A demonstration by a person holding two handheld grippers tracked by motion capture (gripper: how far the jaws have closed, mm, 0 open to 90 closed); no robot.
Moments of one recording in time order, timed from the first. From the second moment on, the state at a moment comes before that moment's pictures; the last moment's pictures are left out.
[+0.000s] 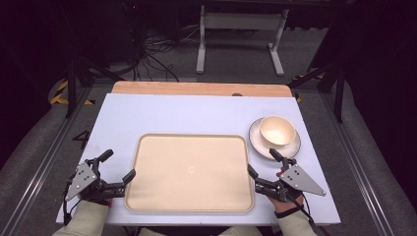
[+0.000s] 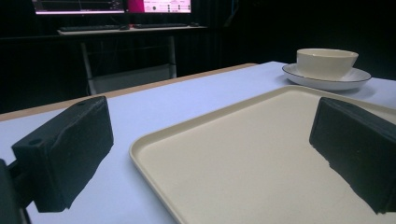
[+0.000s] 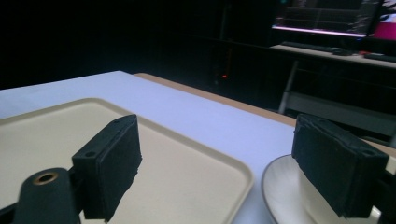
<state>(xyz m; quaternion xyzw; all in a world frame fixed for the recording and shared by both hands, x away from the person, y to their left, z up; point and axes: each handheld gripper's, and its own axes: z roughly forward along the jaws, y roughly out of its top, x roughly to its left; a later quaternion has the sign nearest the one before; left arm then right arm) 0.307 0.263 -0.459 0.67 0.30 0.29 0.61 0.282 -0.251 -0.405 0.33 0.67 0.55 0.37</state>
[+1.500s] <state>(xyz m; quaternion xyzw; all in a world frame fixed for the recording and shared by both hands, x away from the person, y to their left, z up) 0.307 0.263 -0.459 0.67 0.30 0.29 0.61 0.280 -0.291 -0.390 0.45 0.58 0.45 0.50</state>
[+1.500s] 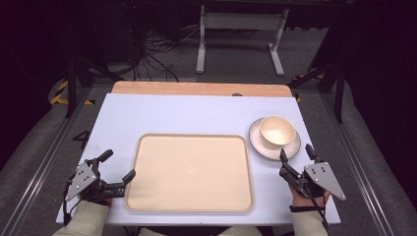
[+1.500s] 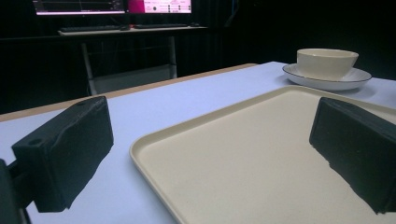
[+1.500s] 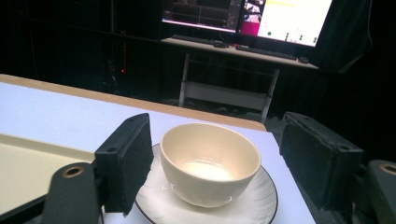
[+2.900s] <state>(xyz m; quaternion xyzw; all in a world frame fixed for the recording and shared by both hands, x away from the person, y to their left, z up) 0.306 0.262 -0.459 0.67 0.30 0.29 0.61 0.376 -0.324 -0.354 0.58 0.65 0.33 0.36</state>
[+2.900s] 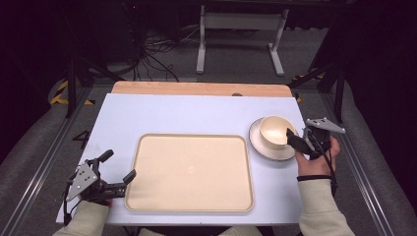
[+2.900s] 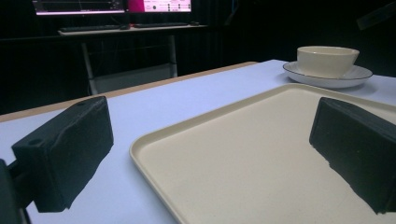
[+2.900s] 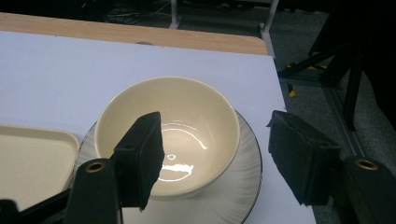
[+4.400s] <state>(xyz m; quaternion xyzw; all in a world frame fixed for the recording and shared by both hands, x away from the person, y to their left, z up) 0.306 0.262 -0.459 0.67 0.30 0.30 0.61 0.475 -0.347 -0.369 0.68 0.70 0.17 0.16</state>
